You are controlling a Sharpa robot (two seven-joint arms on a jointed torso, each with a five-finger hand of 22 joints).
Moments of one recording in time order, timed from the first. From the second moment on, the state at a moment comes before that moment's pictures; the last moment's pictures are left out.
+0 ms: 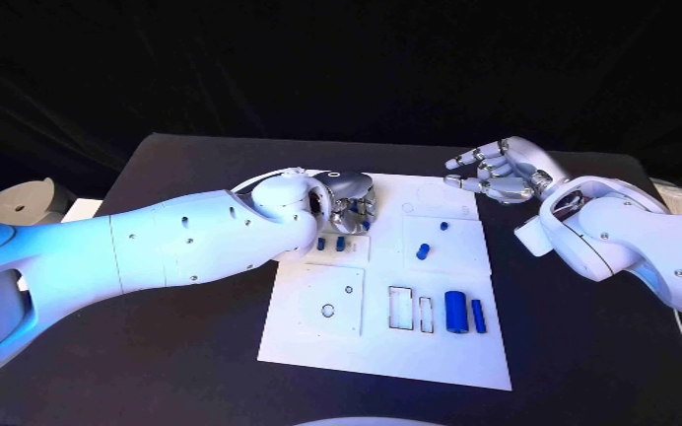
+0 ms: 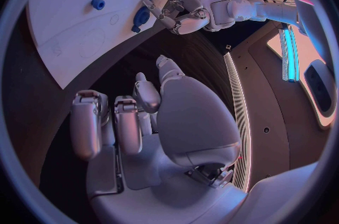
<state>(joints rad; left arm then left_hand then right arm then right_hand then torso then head) 1.22 -0.65 -0.05 1.47 -1.53 -0.14 -0.26 1.49 -0.22 0.47 0.14 0.06 1.06 0.12 0.21 0.07 1.13 0.06 0.25 0.07 1.47 -0.02 1.38 1.22 0.12 1.46 0.08 1.09 1.11 1.21 -0.89 0.02 1.53 -0.89 -0.38 0.08 1.36 -0.06 0.01 0.20 0.35 0.98 0.14 0.11 0.07 1.36 0.05 1.11 1.23 1.47 -0.02 1.56 1.31 0.05 1.46 0.08 1.43 1.30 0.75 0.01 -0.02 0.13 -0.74</state>
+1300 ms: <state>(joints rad) 1.19 -0.68 -0.03 1.49 -1.53 -0.17 -0.26 1.48 -0.19 0.57 0.04 0.06 1.13 0.14 0.15 0.07 1.22 0.07 0.15 0.07 1.47 -0.02 1.41 1.24 0.10 1.47 0.07 1.15 1.17 1.21 -0.89 0.02 1.53 -0.89 -0.38 0.08 1.36 -0.06 0.01 0.20 0.35 0.98 0.14 0.11 0.07 1.36 0.05 1.11 1.23 1.47 -0.02 1.56 1.31 0.05 1.46 0.08 1.43 1.30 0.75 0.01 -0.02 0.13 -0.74</state>
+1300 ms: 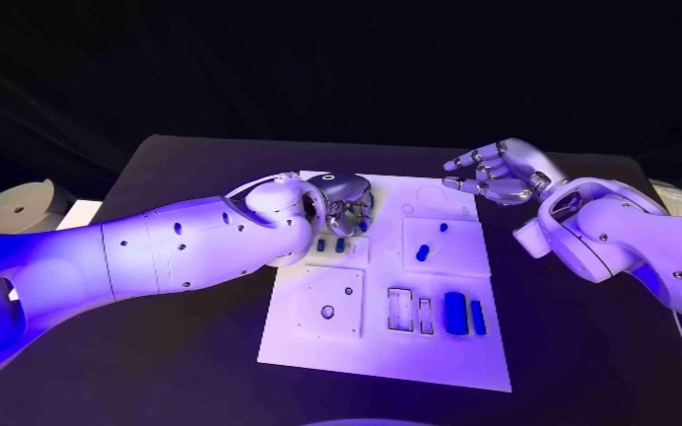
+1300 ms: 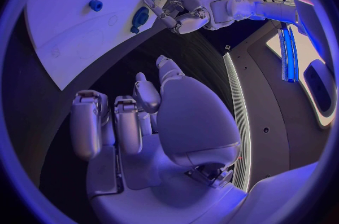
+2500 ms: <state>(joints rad) 1.21 -0.82 0.01 1.57 -1.45 -0.18 -0.28 1.45 -0.20 0.58 0.04 0.06 1.15 0.14 0.14 0.07 1.23 0.07 0.13 0.07 1.47 -0.02 1.41 1.23 0.10 1.46 0.07 1.15 1.18 1.20 -0.89 0.02 1.53 -0.89 -0.38 0.08 1.36 -0.06 0.01 0.20 0.35 0.98 0.14 0.11 0.07 1.36 0.05 1.11 1.23 1.47 -0.02 1.56 1.31 0.05 1.46 0.08 1.43 1.30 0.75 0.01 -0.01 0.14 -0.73</state>
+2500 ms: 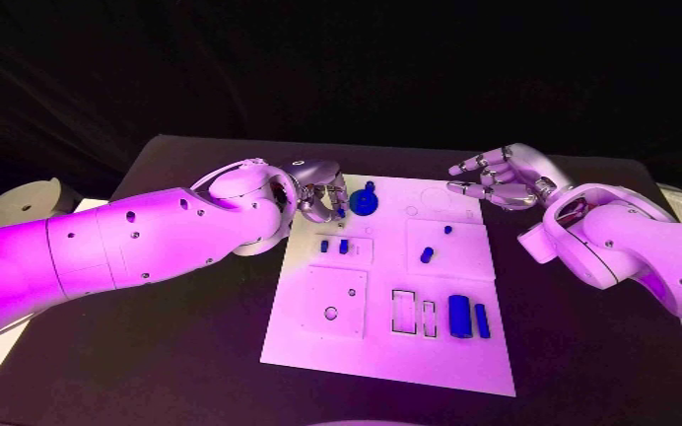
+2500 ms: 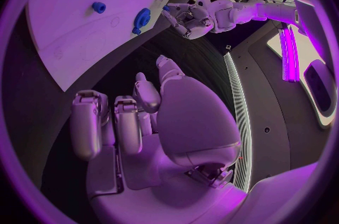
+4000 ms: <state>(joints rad) 1.21 -0.82 0.00 1.56 -1.44 -0.12 -0.29 1.44 -0.20 0.58 0.04 0.06 1.15 0.14 0.13 0.07 1.24 0.06 0.12 0.08 1.47 -0.02 1.41 1.22 0.10 1.46 0.07 1.15 1.18 1.20 -0.89 0.02 1.53 -0.89 -0.38 0.08 1.36 -0.06 0.01 0.20 0.35 0.98 0.14 0.11 0.07 1.36 0.05 1.11 1.23 1.47 -0.02 1.56 1.31 0.05 1.46 0.08 1.43 1.30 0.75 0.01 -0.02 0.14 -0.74</state>
